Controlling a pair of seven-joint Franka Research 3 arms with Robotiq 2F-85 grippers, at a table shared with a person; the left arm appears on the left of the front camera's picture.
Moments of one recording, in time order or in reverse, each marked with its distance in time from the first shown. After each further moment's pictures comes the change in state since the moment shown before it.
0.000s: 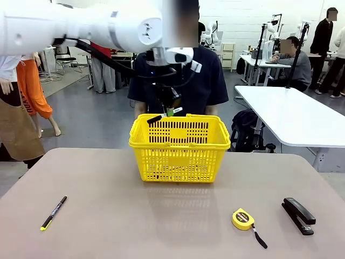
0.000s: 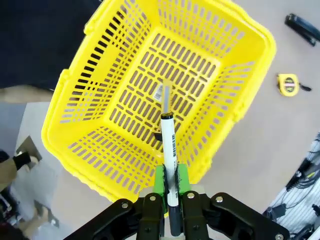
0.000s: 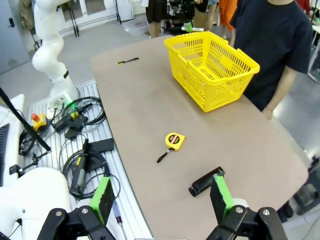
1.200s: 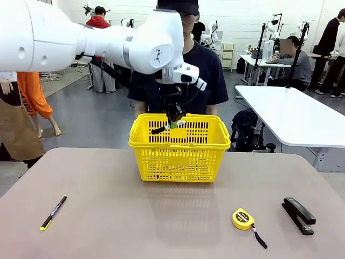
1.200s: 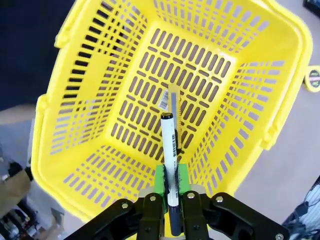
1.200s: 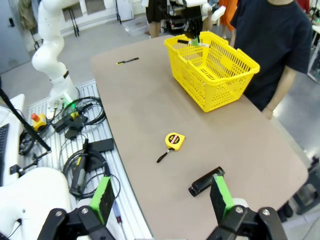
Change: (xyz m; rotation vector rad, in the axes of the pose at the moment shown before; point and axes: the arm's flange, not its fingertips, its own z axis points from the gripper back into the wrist) left arm 0.013 0.001 -0.069 0.014 0.020 -0.122; right arm 0.000 0.000 0.000 0.000 0.000 0.000
